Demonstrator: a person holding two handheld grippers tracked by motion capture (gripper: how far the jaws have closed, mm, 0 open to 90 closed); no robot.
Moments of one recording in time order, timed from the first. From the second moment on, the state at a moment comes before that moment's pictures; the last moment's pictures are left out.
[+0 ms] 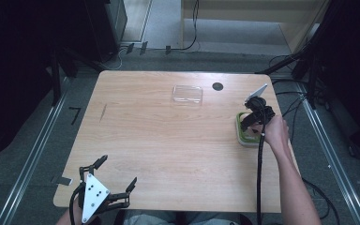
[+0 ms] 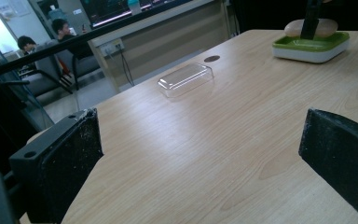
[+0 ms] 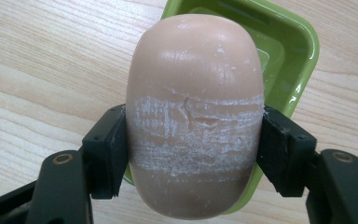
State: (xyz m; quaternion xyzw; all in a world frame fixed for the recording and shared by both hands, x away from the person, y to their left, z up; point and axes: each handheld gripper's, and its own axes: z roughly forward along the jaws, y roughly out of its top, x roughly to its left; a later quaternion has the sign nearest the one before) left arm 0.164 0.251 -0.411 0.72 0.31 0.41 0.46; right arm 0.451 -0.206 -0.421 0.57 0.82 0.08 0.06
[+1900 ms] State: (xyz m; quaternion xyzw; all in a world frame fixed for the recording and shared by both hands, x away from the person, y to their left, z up) left arm 0.164 0.252 -0.411 0.72 0.31 0.41 0.46; right arm 0.462 -0.217 -0.450 0.64 0.76 0.10 0.05
